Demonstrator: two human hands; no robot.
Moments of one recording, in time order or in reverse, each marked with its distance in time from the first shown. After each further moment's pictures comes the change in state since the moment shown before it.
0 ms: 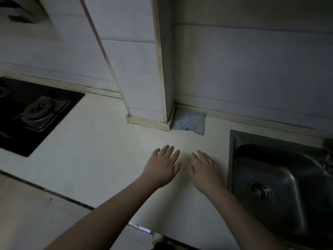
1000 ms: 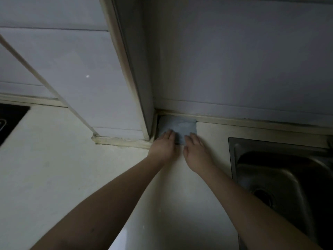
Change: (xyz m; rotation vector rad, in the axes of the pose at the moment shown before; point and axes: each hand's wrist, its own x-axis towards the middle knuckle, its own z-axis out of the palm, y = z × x) left_hand 0.226 -0.042 0.057 -0.298 -0.011 0.044; right_hand 0.201 0.050 0.030 0.038 0.091 0.065
